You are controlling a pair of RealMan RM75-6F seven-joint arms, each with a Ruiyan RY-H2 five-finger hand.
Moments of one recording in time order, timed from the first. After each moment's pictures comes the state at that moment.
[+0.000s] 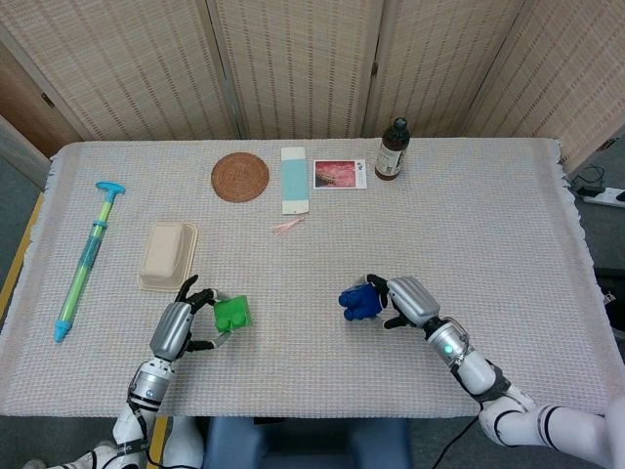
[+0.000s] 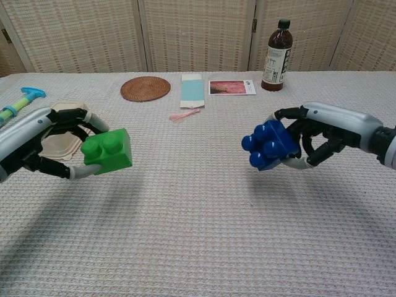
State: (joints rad) left arm -0.41 -1.70 -0.06 -1.32 1.48 1.34 -0.32; right arm 0.63 -1.51 0.05 -1.34 -1.46 0.99 0.41
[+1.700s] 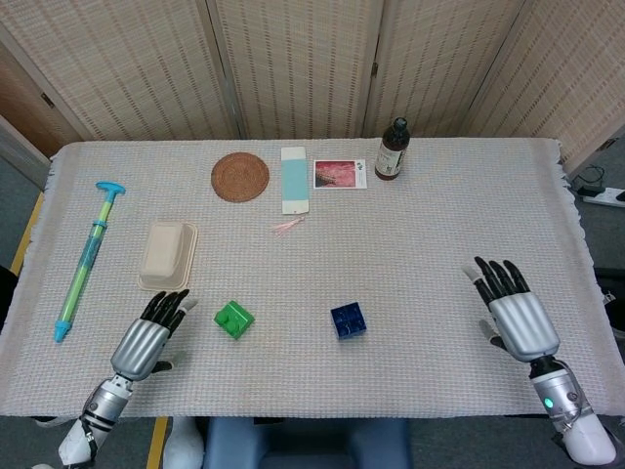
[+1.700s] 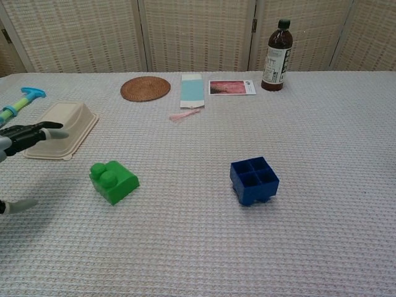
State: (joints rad) left arm -0.34 -1.50 0.06 -1.32 1.60 1.36 0.06; right arm 0.30 -1.10 -0.05 -1.72 -1.44 1.40 -0.31
